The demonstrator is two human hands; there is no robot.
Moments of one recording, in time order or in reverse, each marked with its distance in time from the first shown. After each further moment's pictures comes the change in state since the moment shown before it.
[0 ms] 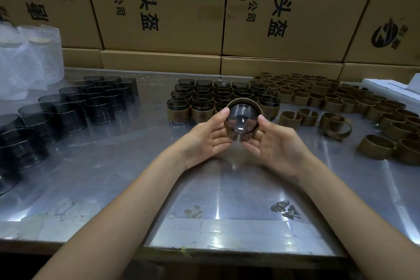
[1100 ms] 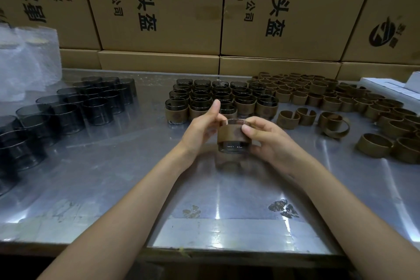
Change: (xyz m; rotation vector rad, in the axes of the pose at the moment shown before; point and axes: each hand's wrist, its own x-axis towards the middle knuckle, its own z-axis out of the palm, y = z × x) left_hand 0.000 0.004 0.009 0.274 0.137 0.270; right_hand 0.005 0.004 0.001 -0.332 0.058 -0.131
